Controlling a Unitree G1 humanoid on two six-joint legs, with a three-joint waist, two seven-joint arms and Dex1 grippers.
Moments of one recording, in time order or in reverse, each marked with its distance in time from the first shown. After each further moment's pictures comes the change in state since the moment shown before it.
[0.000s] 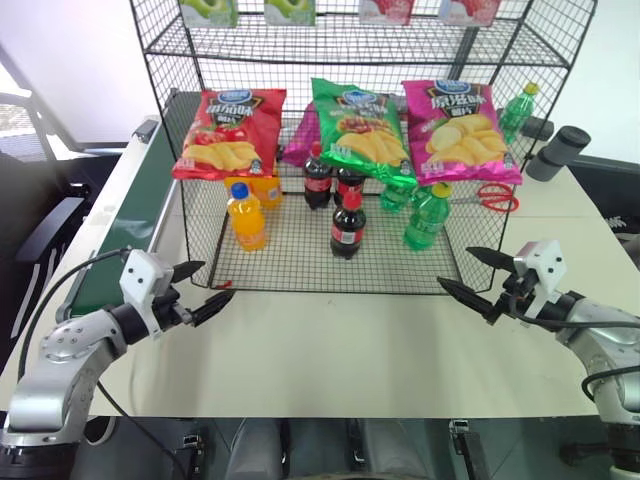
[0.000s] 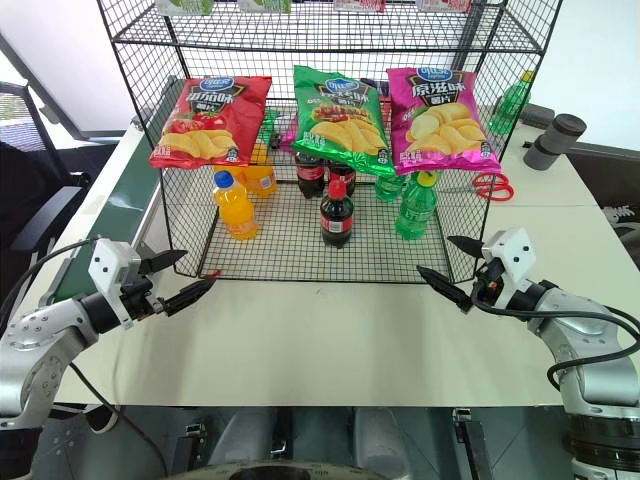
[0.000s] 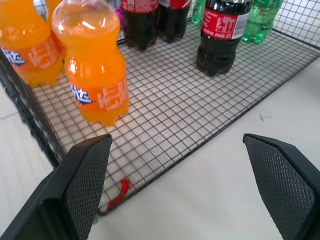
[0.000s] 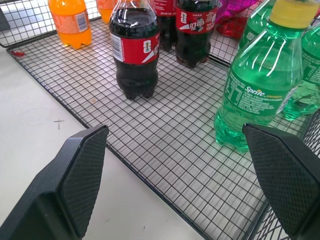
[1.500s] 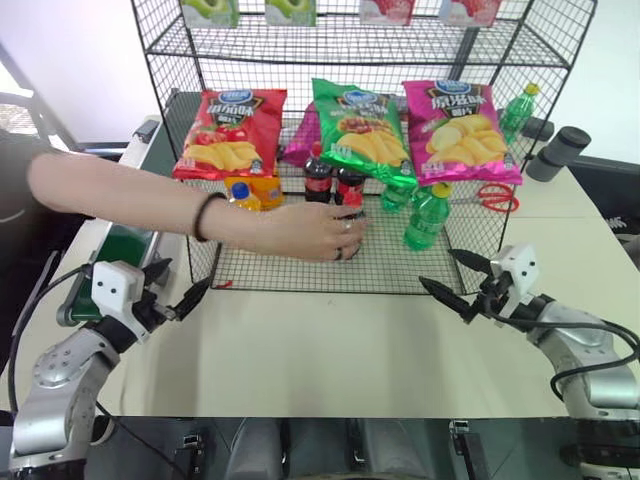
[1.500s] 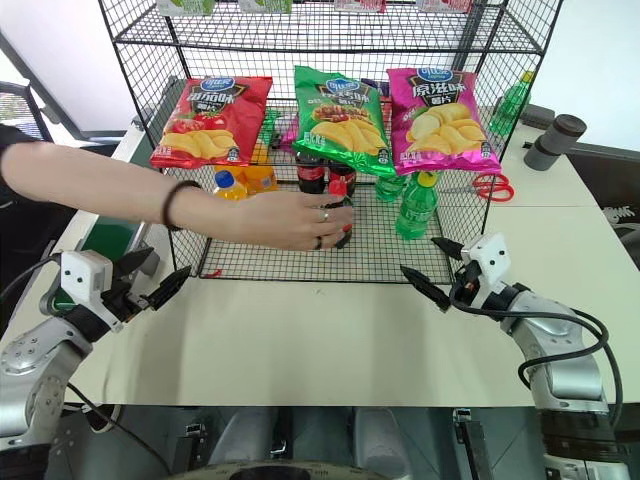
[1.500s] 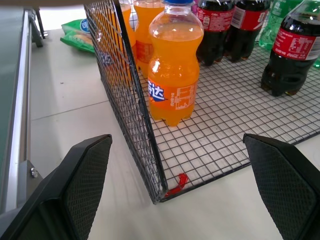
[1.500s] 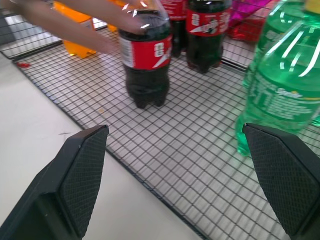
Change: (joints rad) left arm 0.058 -0.121 0.083 0.078 0.028 -0.169 0.135; right arm -0.024 0.096 0.078 0.039 -0.036 -0.054 -0.036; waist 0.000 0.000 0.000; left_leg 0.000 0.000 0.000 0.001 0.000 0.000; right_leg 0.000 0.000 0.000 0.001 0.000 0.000
